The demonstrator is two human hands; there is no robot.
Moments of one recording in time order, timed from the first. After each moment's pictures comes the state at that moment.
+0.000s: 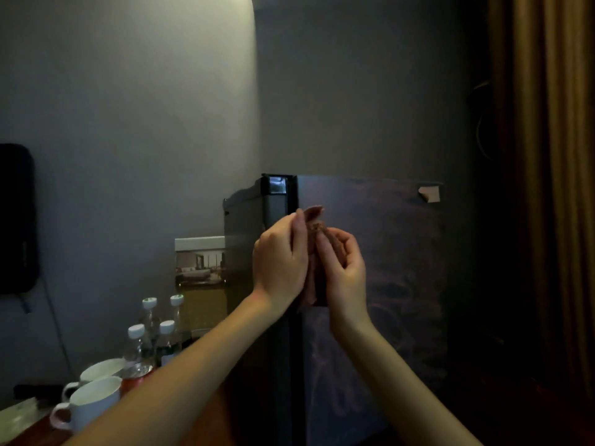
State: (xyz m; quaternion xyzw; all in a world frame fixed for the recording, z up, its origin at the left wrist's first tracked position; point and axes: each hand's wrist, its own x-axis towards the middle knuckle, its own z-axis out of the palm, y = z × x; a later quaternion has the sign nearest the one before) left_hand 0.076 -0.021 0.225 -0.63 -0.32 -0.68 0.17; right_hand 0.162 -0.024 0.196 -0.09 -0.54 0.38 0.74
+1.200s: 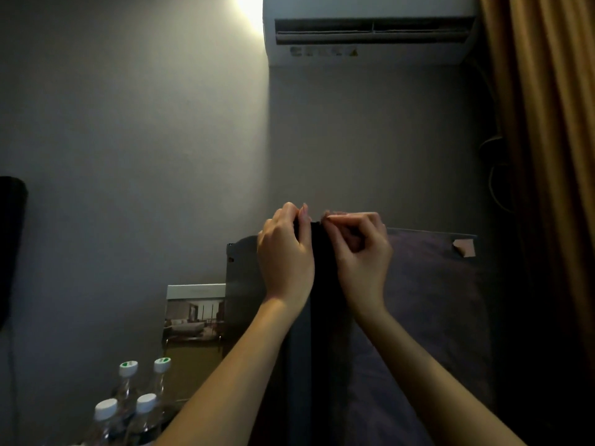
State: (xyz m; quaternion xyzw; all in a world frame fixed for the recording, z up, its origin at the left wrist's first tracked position) left_hand 0.046 0.050 0.302 -0.52 -0.34 -0.74 0.26; right_hand 0.139 0.068 0.290 -0.08 -0.58 -0.04 0.81
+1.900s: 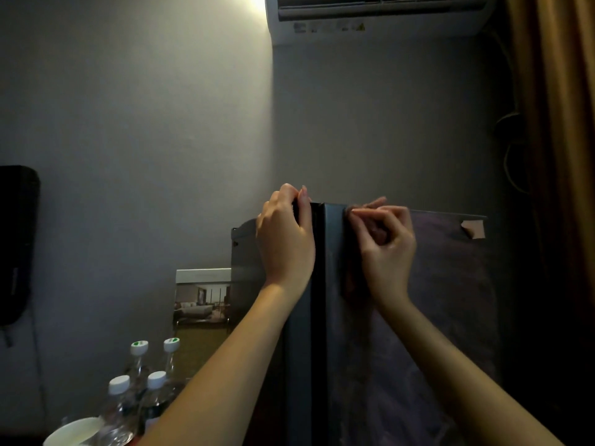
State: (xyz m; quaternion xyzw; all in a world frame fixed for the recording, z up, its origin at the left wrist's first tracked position) left_hand 0.049 0.047 0.299 -0.52 -0.37 -0.73 0.26; right_hand 0.167 0.088 0.276 -0.11 -0.56 0.00 0.82
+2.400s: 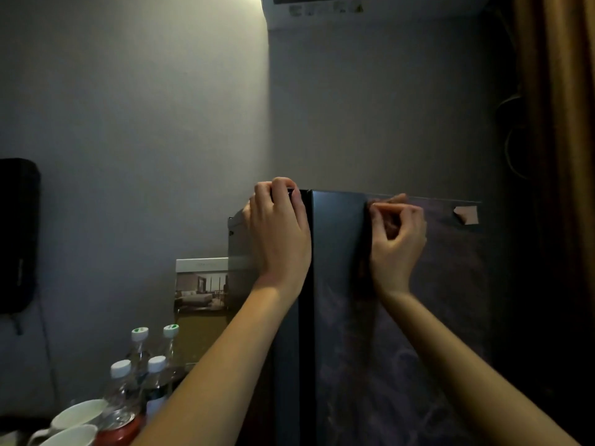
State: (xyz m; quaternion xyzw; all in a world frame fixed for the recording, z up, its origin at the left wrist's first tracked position) left_hand 0.060 0.045 0.285 -0.48 -0.41 -0.67 0.39; right_hand 0.192 0.114 0.262 -0.24 -0.50 -0.10 0.83
